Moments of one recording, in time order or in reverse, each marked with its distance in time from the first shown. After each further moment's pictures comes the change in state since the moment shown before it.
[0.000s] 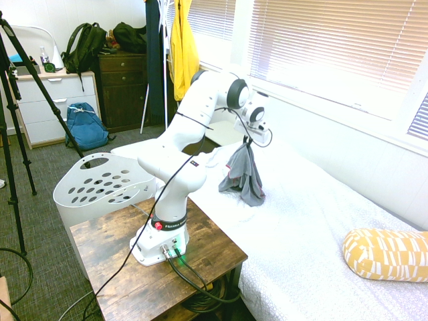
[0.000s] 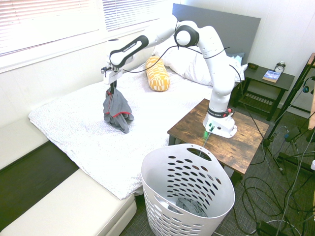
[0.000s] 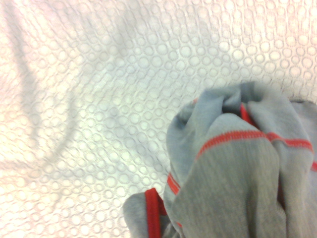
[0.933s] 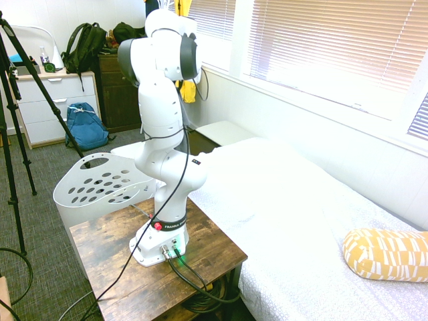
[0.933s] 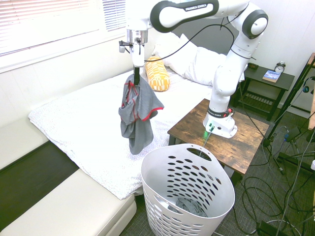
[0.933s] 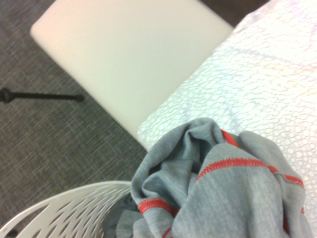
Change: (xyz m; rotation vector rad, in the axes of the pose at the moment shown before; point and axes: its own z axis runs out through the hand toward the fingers) arm -0.445 -0.029 -0.240 -0.006 -0.080 -0.500
